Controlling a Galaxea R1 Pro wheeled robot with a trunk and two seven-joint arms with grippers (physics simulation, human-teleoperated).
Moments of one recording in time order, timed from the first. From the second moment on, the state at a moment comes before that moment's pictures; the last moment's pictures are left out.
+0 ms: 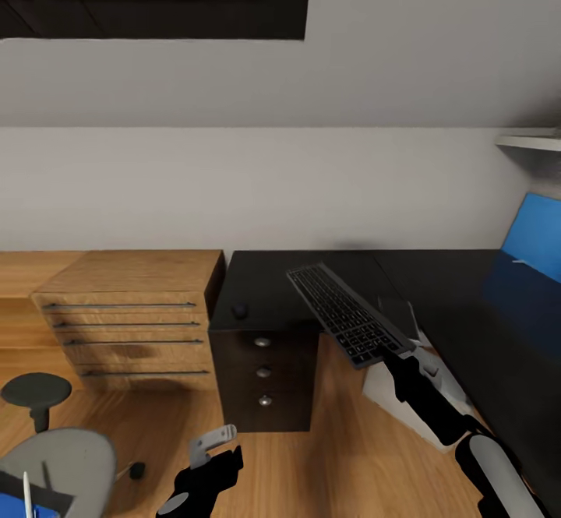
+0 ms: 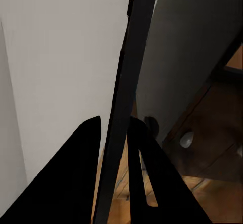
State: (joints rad) left arm -0.02 0.01 -0.48 -1.52 0.69 0.40 0.77; right arm -0.14 -0.16 -0.04 -1.49 -1.45 0.39 0.06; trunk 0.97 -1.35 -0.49
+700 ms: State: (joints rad) left arm -0.02 0.01 -0.48 -1.52 0.69 0.40 0.76; right arm -0.14 -0.16 -0.06 -1.48 -1.46 0.38 0.05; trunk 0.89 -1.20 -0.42
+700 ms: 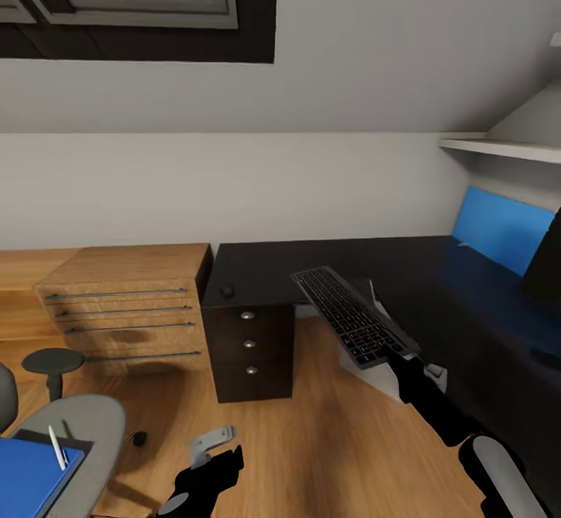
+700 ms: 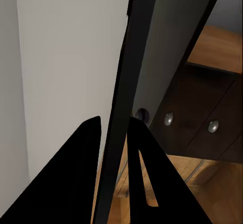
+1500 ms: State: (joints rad) left arm -0.02 0.01 -0.48 -1.52 0.69 0.40 0.77; right arm -0.14 -0.16 -0.10 -1.46 -1.46 0.39 0.05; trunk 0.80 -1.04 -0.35
